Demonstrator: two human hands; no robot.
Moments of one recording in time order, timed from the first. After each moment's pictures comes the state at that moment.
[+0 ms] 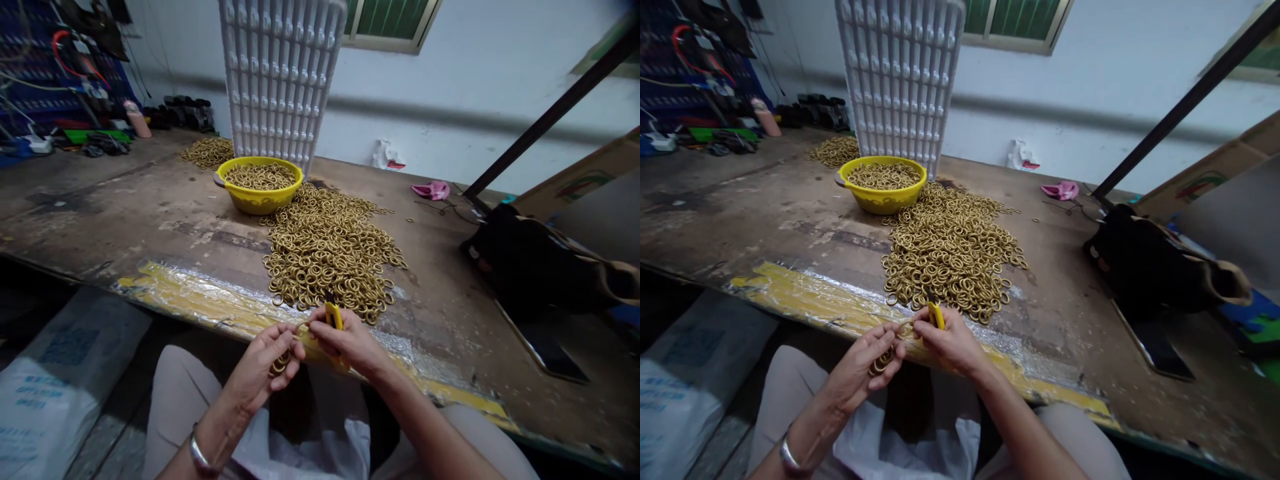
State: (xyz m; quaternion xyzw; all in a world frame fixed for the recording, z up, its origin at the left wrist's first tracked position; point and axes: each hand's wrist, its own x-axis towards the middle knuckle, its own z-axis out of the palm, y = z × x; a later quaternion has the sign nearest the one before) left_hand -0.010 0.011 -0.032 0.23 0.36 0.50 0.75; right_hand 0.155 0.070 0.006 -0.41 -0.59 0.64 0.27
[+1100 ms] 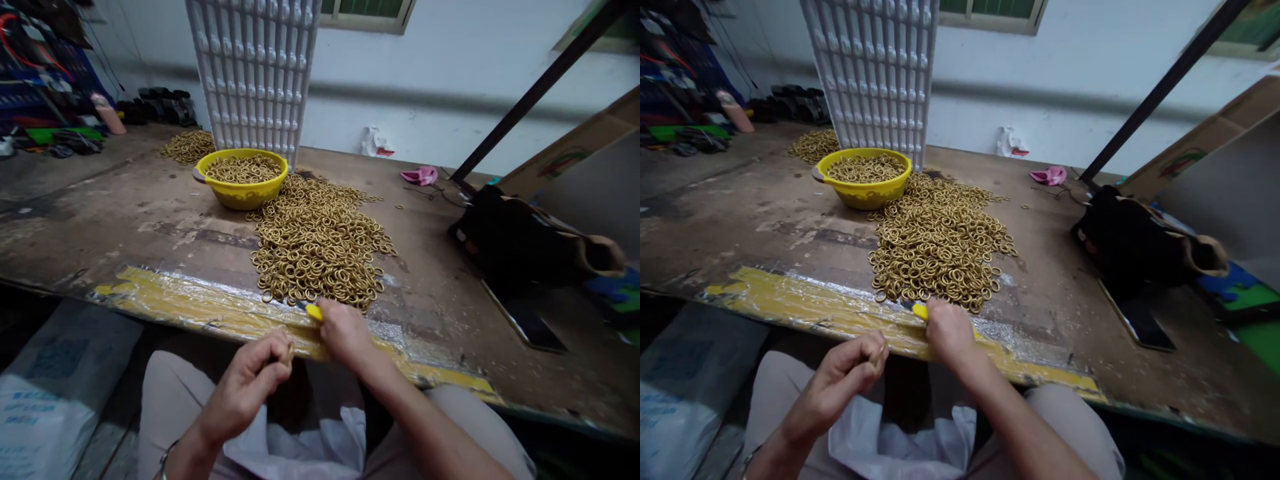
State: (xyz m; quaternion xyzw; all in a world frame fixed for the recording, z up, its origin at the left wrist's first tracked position) left_hand -0.017 -0.005 -0.002 0.51 0.40 0.46 0.61; right_hand 0.162 0.071 -0.004 -0.57 -0.82 0.09 0.01
